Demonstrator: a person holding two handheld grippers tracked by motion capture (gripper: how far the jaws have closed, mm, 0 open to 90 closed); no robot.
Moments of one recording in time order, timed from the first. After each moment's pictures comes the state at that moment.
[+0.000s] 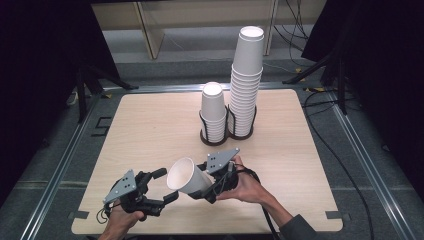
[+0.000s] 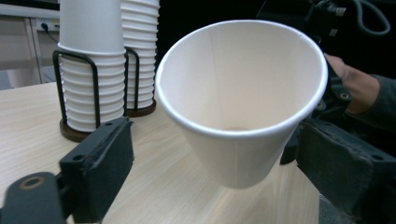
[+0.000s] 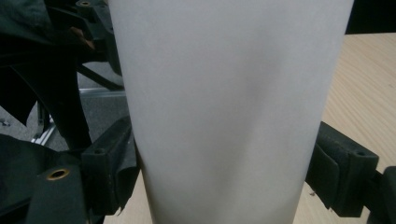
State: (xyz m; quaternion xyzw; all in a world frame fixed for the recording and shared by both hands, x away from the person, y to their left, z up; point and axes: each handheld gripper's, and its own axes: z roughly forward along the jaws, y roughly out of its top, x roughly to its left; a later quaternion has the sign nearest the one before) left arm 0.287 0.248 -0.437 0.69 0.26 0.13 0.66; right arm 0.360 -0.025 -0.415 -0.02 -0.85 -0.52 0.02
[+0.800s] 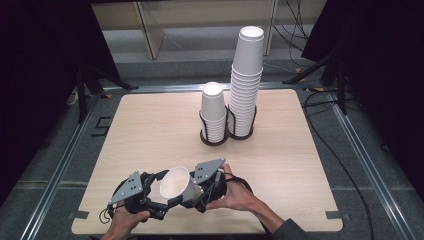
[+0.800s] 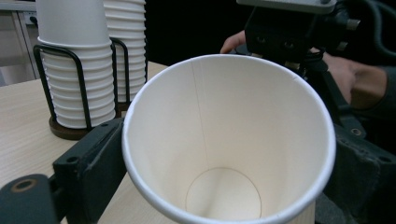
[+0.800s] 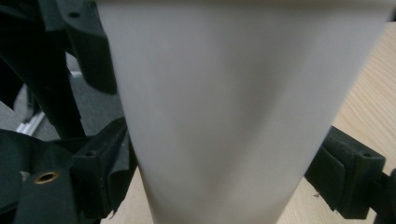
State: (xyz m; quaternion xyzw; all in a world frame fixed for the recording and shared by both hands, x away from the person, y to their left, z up) left arm 0.284 0.236 -0.436 0.73 0.24 0.13 0.63; right arm 0.344 0.002 -0.430 -0.01 -0.88 -0.48 -0.01
